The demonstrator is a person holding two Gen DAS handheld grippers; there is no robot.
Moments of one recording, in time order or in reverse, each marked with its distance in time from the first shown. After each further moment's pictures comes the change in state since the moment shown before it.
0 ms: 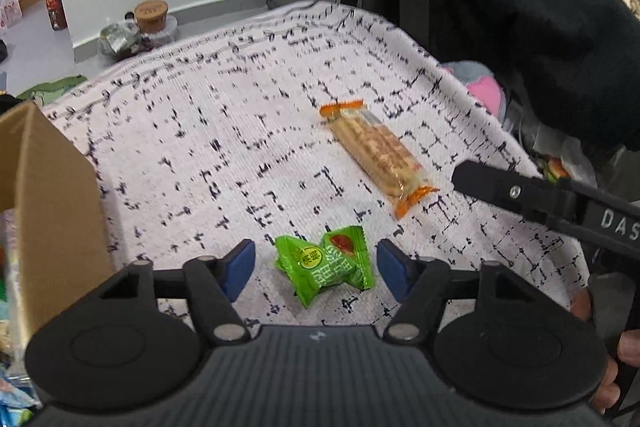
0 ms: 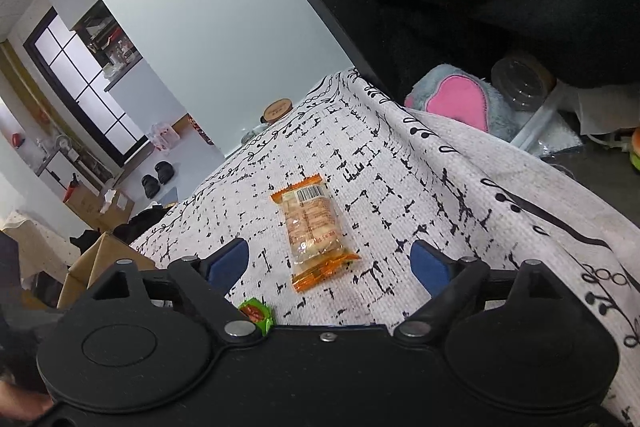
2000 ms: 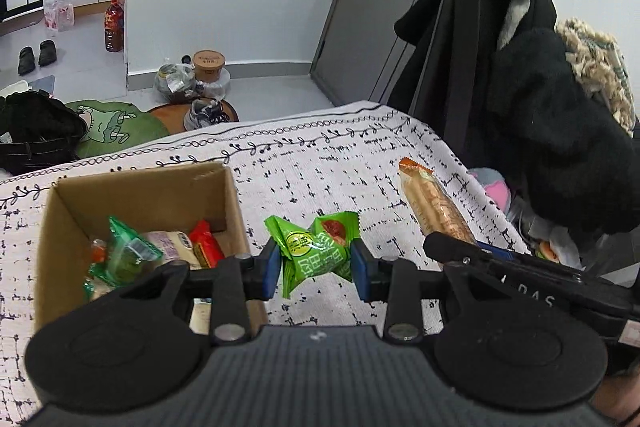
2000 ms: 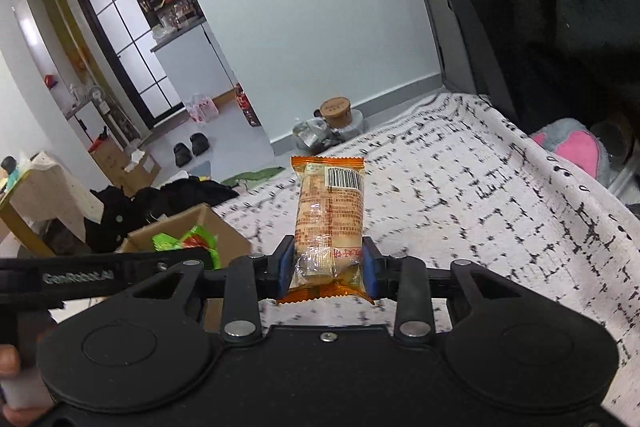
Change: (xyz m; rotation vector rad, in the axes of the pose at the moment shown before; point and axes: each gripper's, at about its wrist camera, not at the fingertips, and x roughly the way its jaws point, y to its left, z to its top) left arm -0.116 0.078 -0.004 -0.142 -0.225 0.021; right arm -0.019 0.127 -0.007 -0.197 -0.004 0.043
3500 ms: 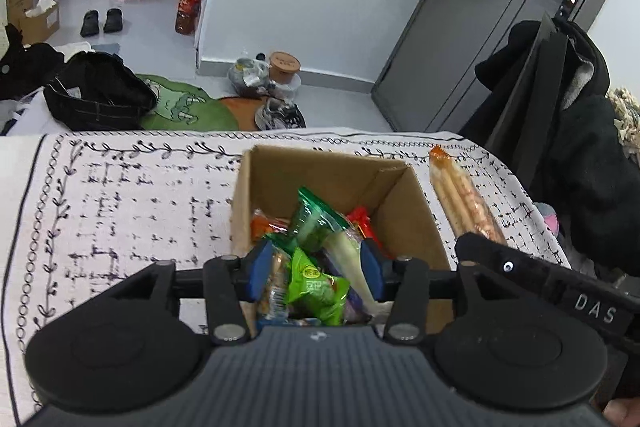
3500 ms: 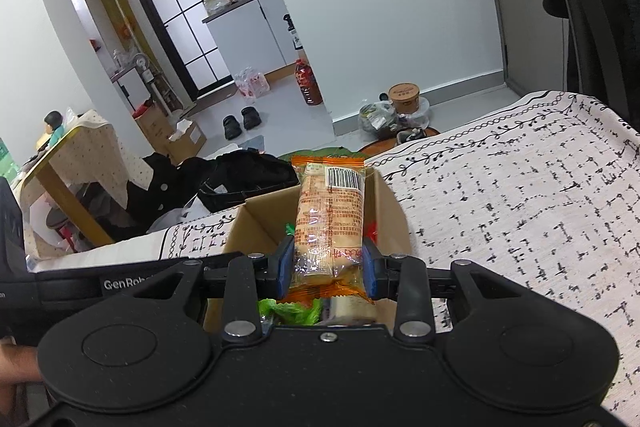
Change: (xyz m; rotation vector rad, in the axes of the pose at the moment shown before) left arm -0.063 0.127 -0.027 -0.169 -0.048 0.073; right arm 0.022 0.125 -0.031 -0.092 0.047 0.097
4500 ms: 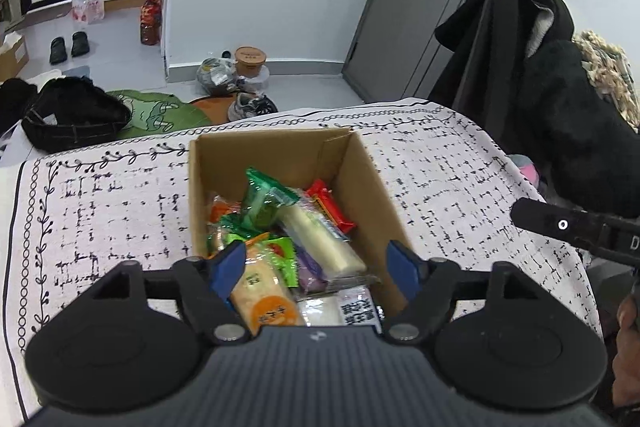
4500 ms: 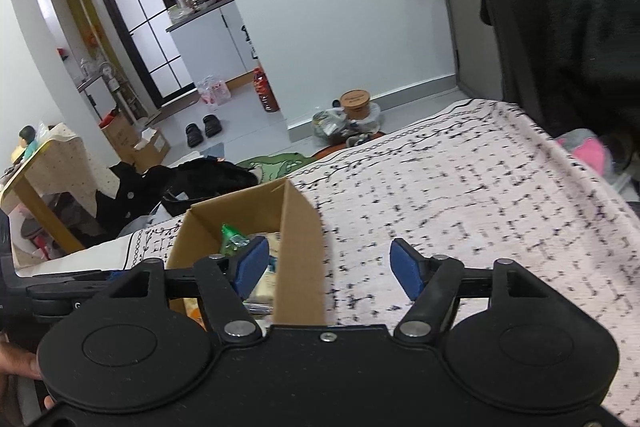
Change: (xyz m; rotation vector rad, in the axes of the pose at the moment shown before) left arm -0.008 -0.042 -0.014 0.155 0.042 -0.031; right arm -0.069 -0.052 0.008 0.032 -0.013 -0.119
